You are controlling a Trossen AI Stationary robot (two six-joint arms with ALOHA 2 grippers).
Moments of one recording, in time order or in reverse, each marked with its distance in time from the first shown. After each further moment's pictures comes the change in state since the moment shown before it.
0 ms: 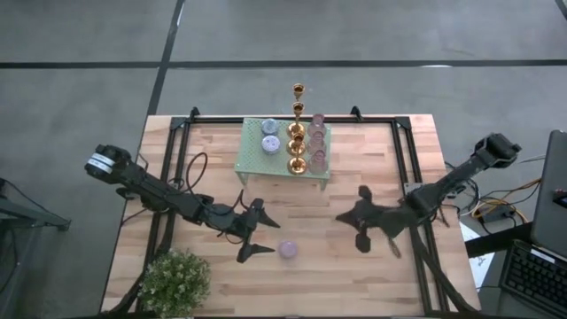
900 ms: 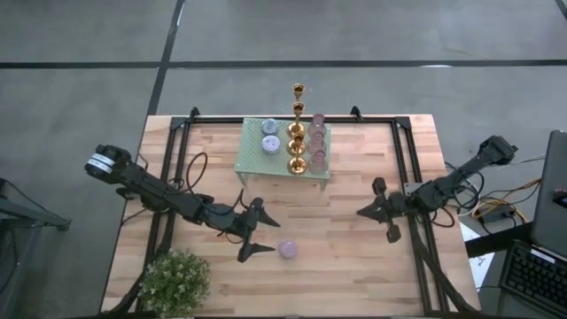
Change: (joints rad) left arm 0.004 0.000 -0.003 0.000 -0.007 0.005; right arm -0.008 -0.613 -0.507 0.509 -0.153 -0.424
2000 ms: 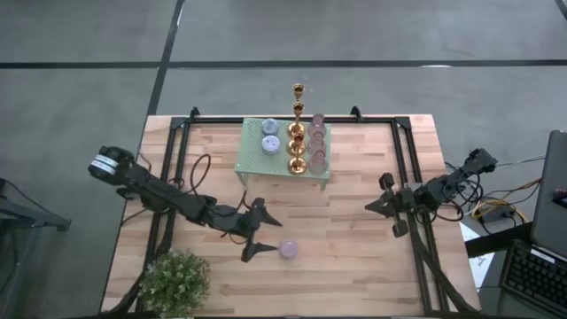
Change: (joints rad) left arm 0.001 0.034 0.014 0.000 -0.027 -0.016; right arm 0.001 -0.465 -0.080 -0.322 -0.001 -0.083
